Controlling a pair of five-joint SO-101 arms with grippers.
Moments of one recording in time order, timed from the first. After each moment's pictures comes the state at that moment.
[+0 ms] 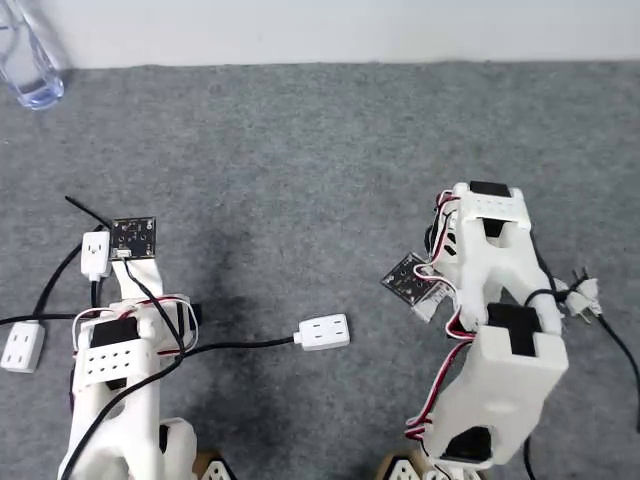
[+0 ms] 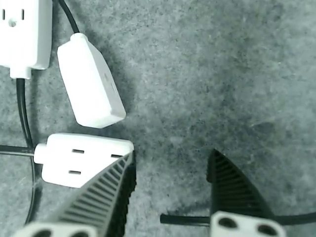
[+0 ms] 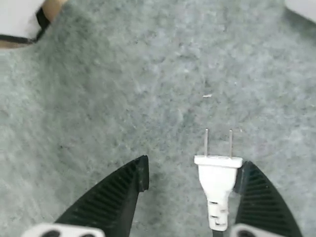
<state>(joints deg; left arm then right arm) -16.0 -40.8 72.2 48.7 -0.7 4.7 21.0 9.1 89.5 135.8</state>
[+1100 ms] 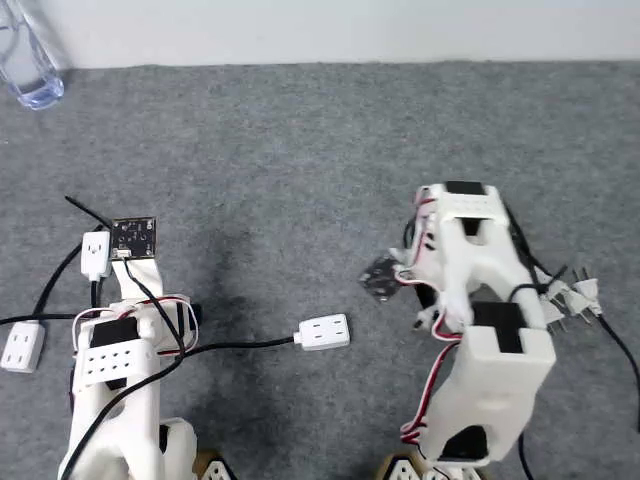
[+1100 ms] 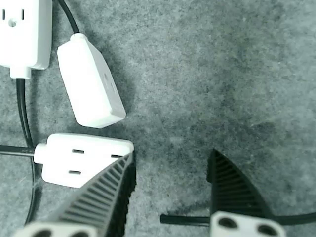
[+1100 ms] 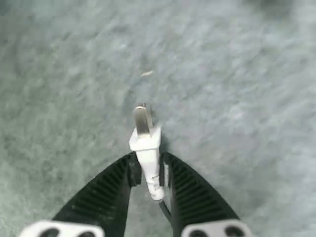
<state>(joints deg) -16.0 -40.8 72.2 48.7 -0.7 -2.3 21.4 9.1 80.3 125.8</state>
